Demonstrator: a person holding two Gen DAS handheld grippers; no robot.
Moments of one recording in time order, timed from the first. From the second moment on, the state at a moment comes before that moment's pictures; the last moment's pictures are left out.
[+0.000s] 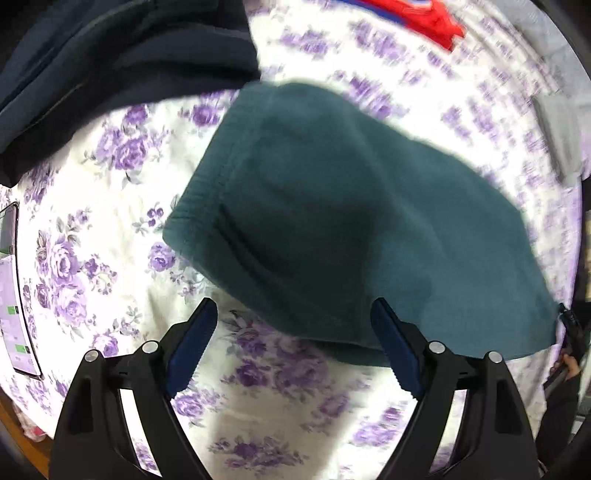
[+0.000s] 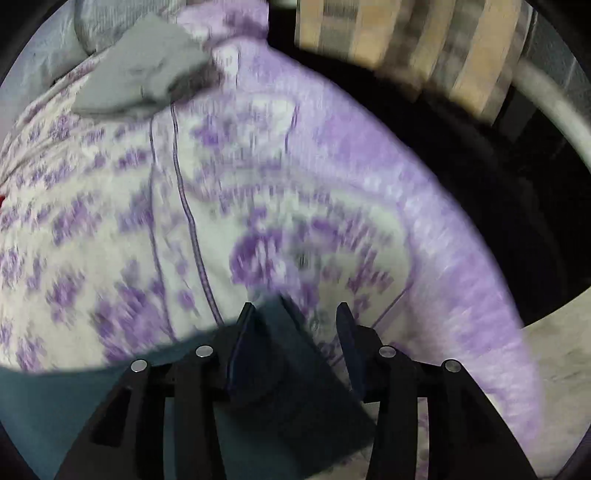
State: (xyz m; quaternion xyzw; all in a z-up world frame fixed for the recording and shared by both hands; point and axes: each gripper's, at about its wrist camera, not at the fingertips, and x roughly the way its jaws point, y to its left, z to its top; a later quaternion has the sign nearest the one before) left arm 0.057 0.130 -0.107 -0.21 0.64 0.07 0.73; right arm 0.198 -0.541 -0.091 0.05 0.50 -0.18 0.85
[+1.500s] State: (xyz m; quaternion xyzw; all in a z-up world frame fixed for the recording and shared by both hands) left arm 0.158 0.059 -0.115 -0.16 0.62 -0.02 0.77; right arm 0.200 -0.118 -0.091 -0.09 0.54 0.43 0.71
